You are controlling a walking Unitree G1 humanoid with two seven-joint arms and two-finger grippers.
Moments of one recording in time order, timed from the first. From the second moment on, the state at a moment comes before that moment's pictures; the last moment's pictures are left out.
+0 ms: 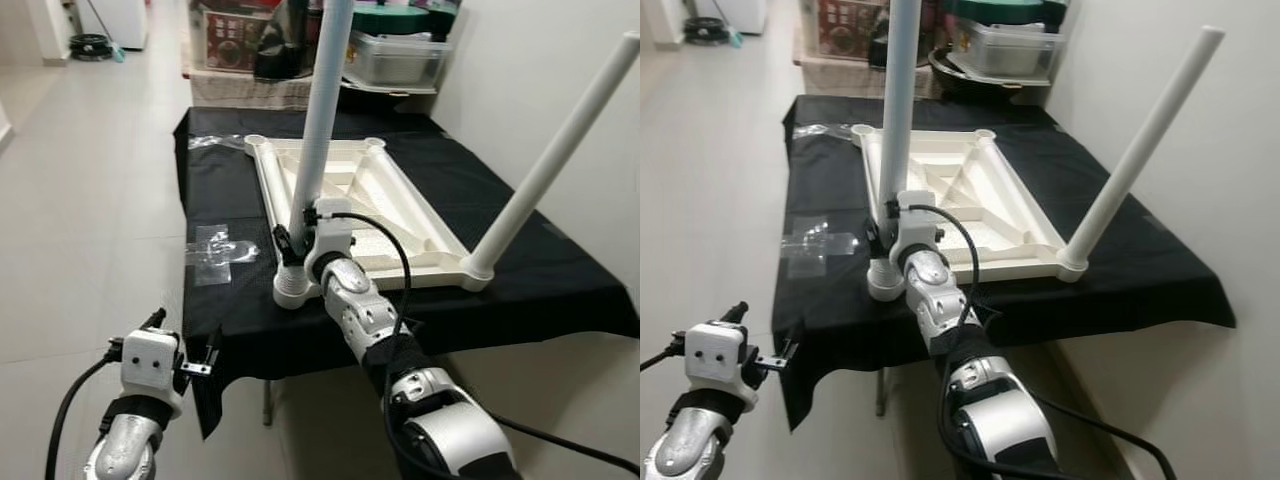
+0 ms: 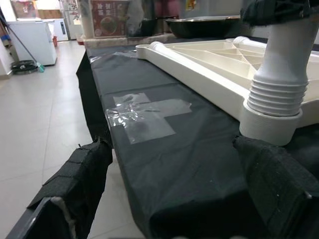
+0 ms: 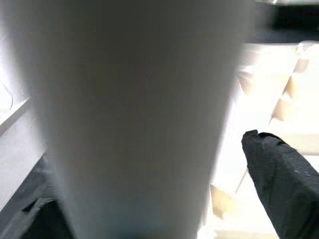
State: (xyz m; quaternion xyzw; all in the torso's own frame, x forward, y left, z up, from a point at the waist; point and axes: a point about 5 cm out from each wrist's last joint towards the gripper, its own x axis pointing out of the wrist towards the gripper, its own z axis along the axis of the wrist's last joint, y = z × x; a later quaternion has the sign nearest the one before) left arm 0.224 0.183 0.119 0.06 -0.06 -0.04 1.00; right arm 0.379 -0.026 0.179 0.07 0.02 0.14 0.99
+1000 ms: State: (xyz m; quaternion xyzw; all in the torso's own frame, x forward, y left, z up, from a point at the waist) left arm 0.224 0.184 0.113 0.06 -0.05 -0.04 1.00; right arm 0.378 -0.048 0.144 0.21 0.16 0.09 0.96
